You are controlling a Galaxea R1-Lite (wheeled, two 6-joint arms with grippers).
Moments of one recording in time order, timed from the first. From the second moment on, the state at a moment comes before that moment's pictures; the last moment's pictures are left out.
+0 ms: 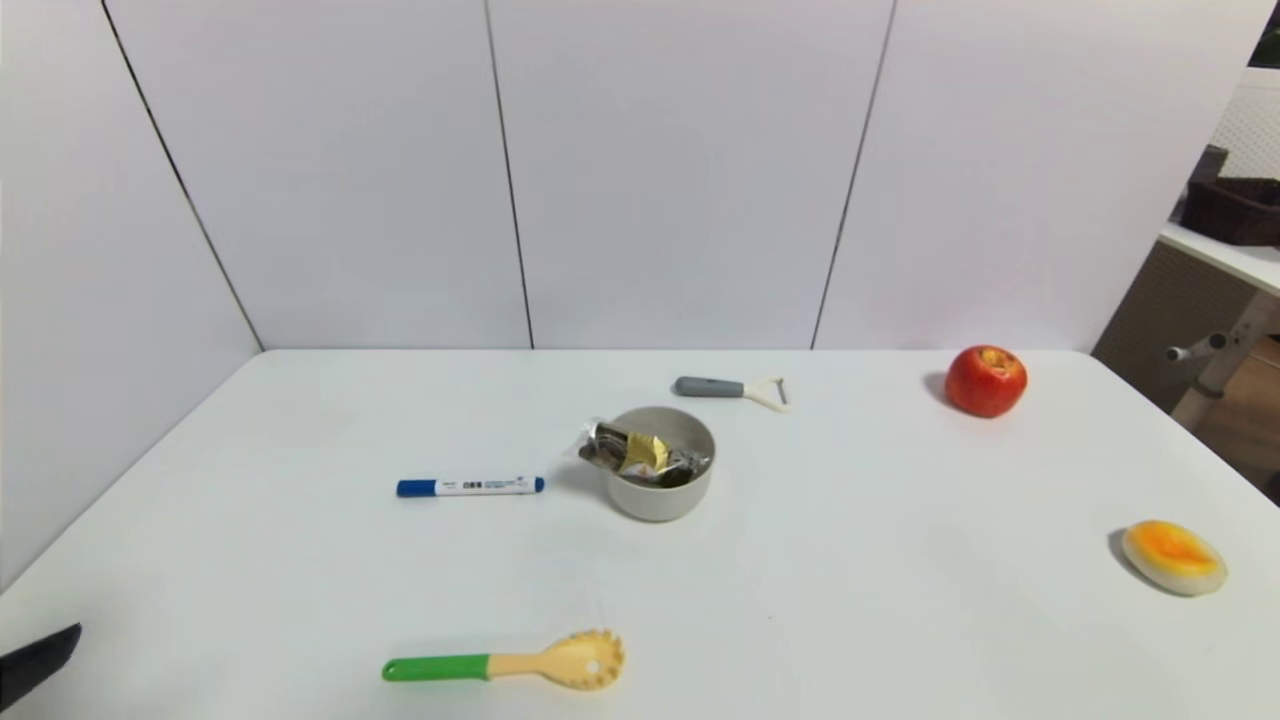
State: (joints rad) left arm -0.09 0.67 -0.86 0.48 -0.21 0.49; right arm 0.00 0.00 0.00 0.00 0.05 -0.11
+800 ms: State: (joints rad) left arm -0.01 0.05 -0.06 -0.05 -0.18 0.21; right arm 0.00 0.00 0.00 0.00 0.05 -0.11
